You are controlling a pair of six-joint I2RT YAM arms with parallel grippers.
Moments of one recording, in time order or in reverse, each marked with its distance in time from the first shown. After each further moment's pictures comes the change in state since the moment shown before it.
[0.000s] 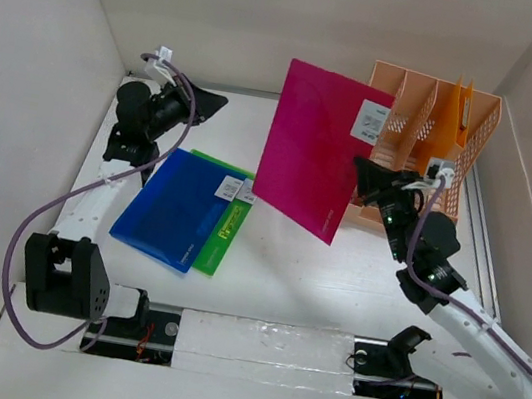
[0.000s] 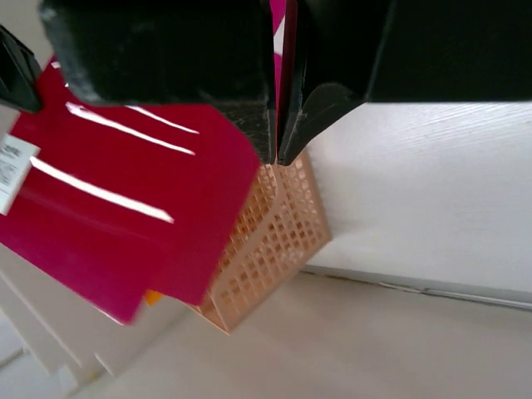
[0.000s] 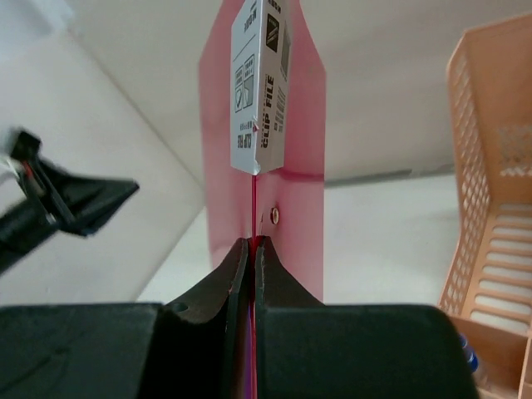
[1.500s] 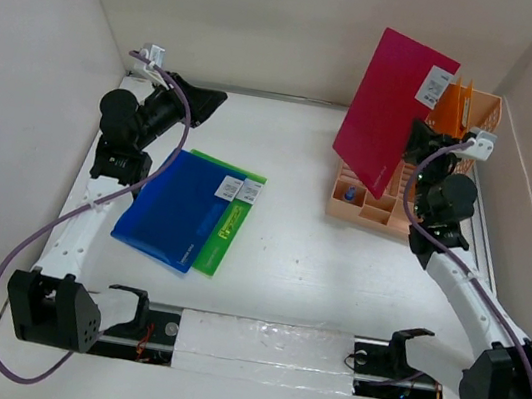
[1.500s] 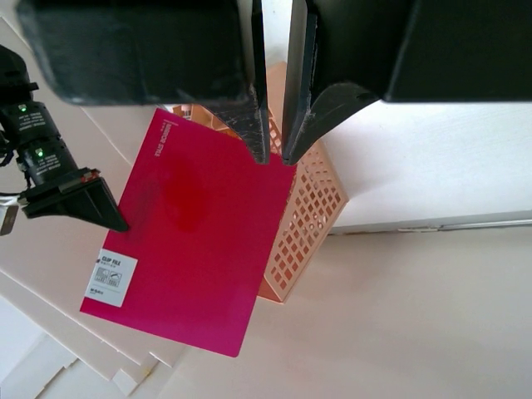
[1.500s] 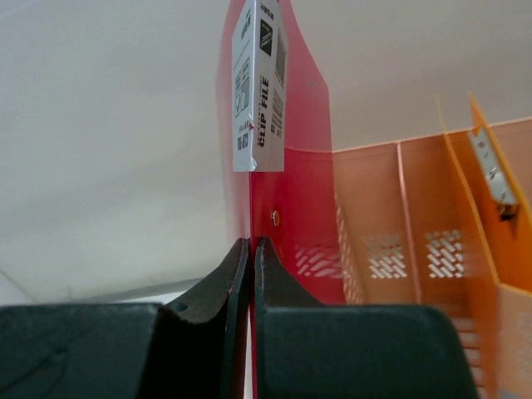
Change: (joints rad) left arm -0.069 -0.167 0.004 0.008 0.008 0.118; right arm -0.427 0.301 0.126 0.218 -0.091 -0.167
